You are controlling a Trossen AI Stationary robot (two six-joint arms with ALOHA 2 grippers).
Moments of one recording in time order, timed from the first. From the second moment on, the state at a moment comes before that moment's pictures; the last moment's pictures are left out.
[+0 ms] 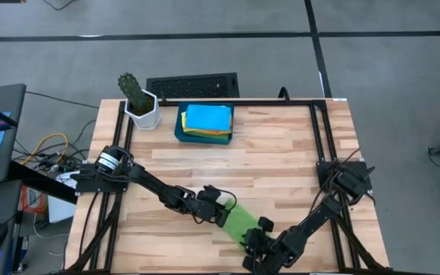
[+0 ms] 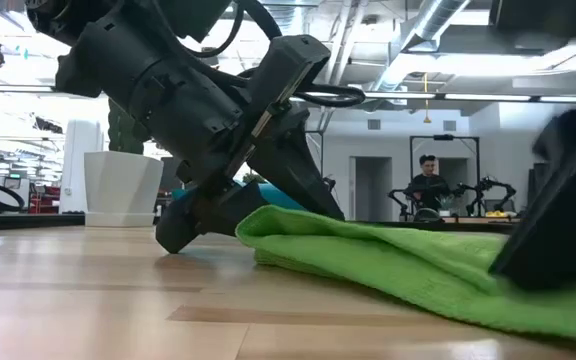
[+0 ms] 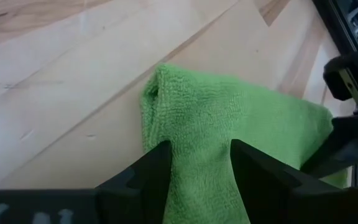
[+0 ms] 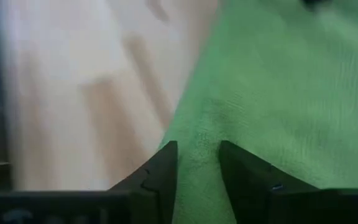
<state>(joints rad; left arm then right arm) -0.38 2.00 1.00 0.30 -0.34 -1.17 0.83 2.12 1.29 -0.33 0.64 1.13</state>
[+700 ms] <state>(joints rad) -0.29 1.86 1.00 0.12 -0.12 -1.05 0.89 2.11 1.29 -0.40 0.58 1.14</state>
